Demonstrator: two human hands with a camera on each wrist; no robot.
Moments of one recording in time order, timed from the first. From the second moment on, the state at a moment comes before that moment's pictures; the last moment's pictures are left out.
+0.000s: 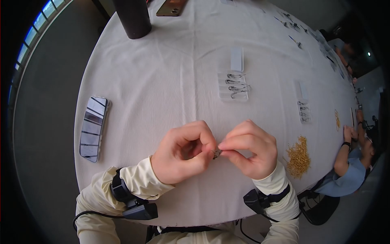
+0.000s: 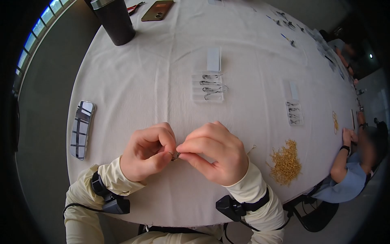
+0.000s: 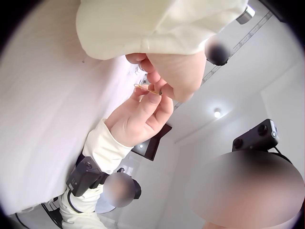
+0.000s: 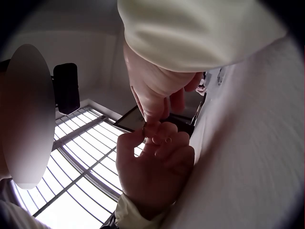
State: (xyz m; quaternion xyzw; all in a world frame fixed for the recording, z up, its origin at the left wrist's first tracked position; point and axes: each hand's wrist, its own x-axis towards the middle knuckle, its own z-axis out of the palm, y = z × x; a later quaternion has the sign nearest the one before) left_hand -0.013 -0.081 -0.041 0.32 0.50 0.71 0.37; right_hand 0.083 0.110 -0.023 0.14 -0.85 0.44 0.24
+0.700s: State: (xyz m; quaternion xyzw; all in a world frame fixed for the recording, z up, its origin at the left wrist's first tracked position) left_hand -0.007 -0.080 -0.036 0.32 0.64 0.65 0.27; right_hand 0.090 0.115 0.001 0.22 -0.92 0.12 0.29
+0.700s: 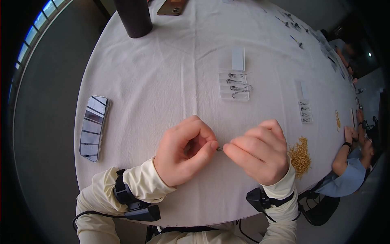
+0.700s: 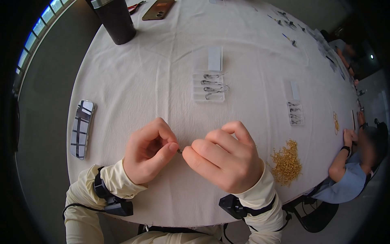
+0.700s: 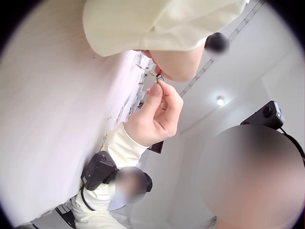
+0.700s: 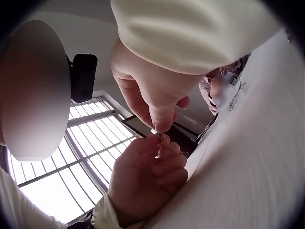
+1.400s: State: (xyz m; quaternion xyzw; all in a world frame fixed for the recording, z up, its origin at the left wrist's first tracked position) left_hand -0.009 -0.076 -0.042 0.36 0.59 0.66 0.28; right_hand 0.082 0.124 -0.014 0.18 -0.89 0.36 0.22
